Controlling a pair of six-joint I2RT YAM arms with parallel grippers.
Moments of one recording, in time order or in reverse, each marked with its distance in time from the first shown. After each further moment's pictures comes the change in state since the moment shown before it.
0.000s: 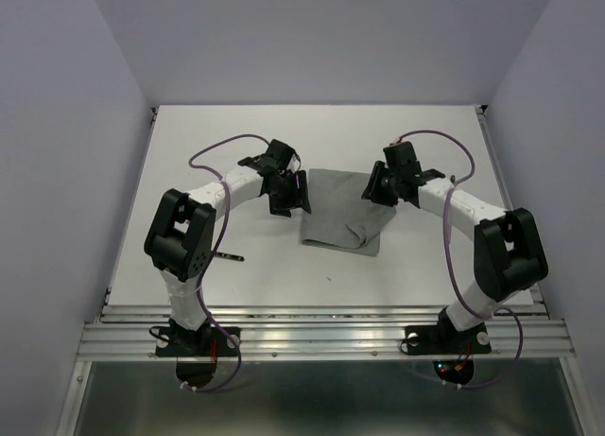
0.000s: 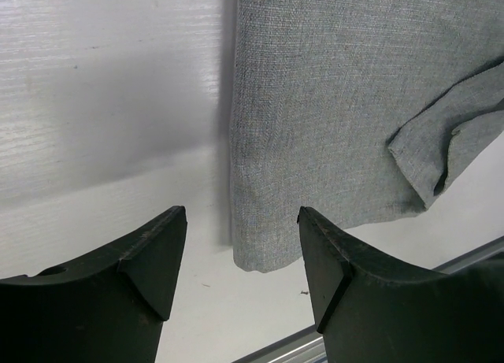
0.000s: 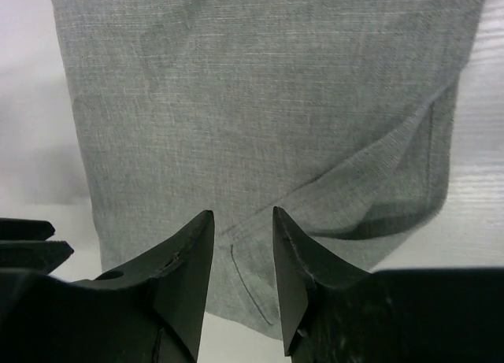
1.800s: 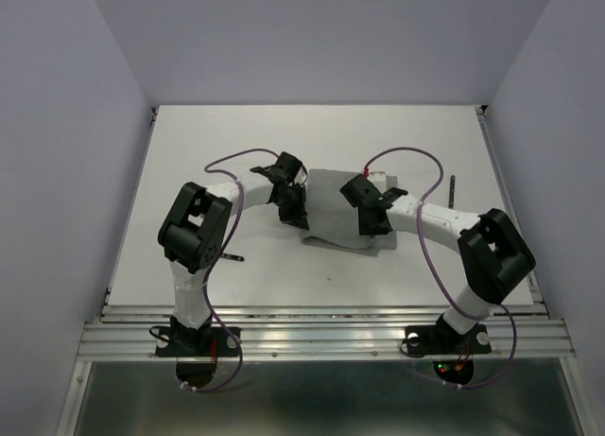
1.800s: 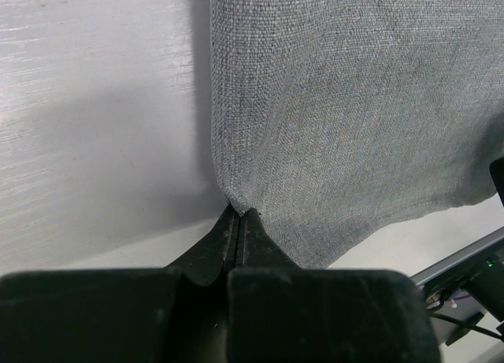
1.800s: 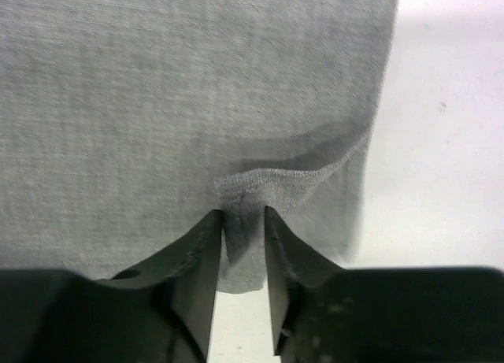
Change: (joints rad) left arm -0.035 0.102 -0.035 0.060 0.080 0.010; right arm 0.337 0.080 0.017 -0.276 0.475 -0.047
